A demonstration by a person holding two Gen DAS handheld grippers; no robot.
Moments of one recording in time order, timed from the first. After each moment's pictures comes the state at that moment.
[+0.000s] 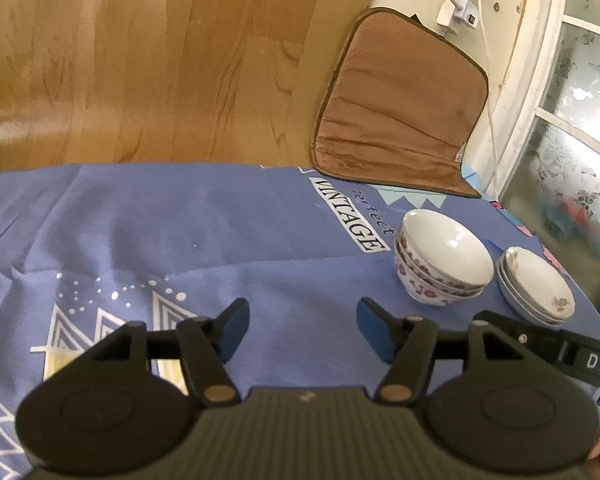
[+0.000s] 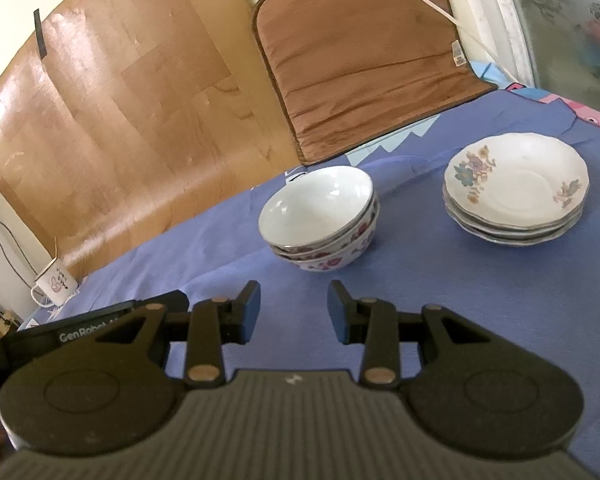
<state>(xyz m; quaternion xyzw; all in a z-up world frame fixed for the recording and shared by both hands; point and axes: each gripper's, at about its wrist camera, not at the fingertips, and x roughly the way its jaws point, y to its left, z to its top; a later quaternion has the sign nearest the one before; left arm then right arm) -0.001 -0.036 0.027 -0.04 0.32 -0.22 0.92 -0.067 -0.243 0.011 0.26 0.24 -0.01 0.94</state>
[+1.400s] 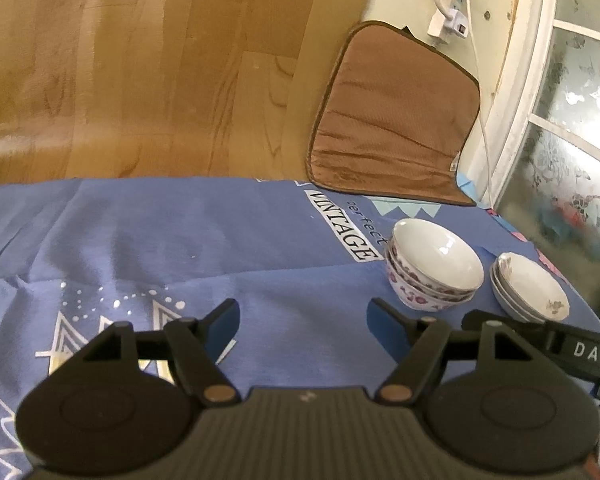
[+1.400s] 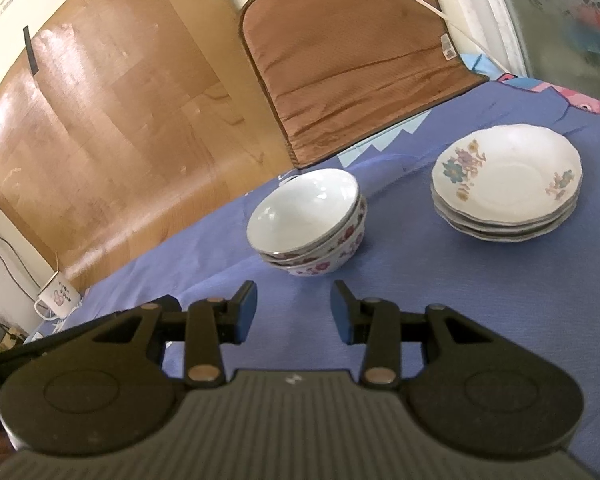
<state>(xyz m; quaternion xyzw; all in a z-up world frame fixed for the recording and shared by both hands) -0.010 -0.034 0.031 -0.04 0.30 -0.22 0.93 -0.066 -0.250 0.010 0.28 0.23 -0.01 0.93</state>
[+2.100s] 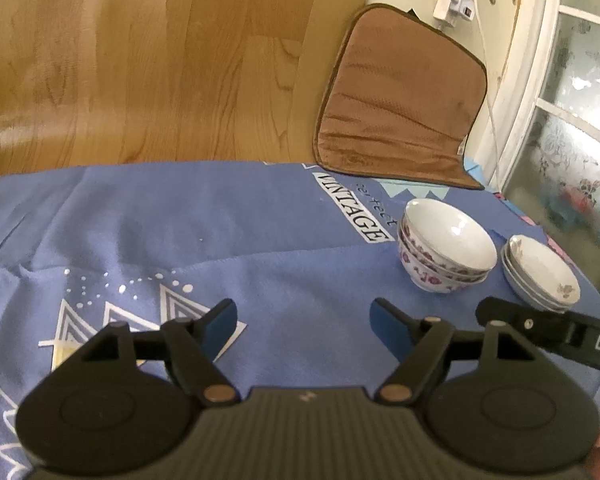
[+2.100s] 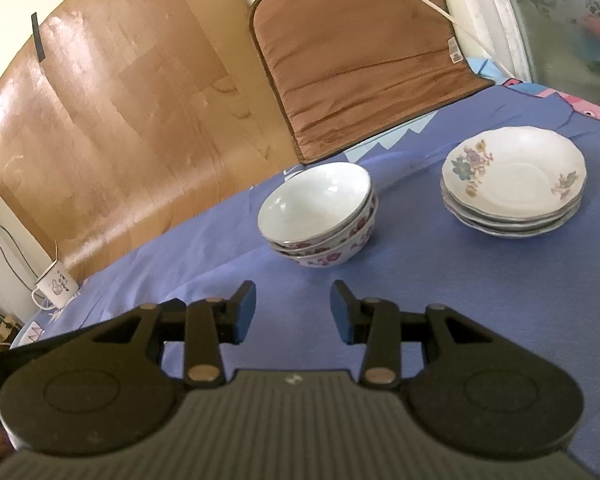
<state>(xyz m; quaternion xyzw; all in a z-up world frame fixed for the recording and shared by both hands) -0.007 -0.036 0.022 -0.02 0.32 -0.21 0.92 -0.070 -0.242 0.010 0.27 0.23 -0.01 0.94</state>
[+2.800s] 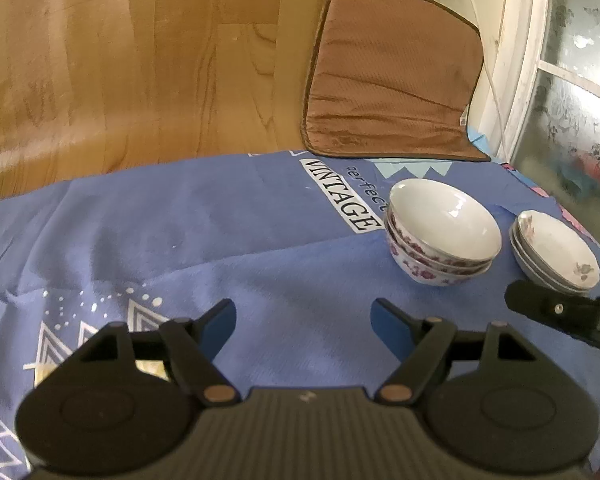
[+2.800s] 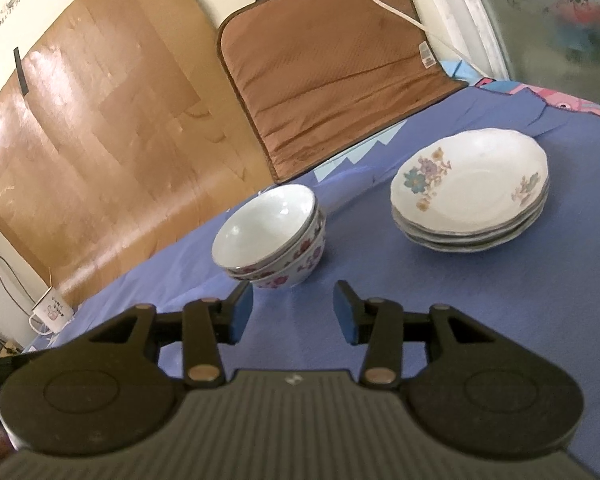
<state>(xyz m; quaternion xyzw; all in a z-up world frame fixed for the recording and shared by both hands) 0.004 -0.077 0.021 0.03 0.34 -0.20 0.92 -0.076 -0.277 0.000 0.29 0.21 -0.02 0.93</state>
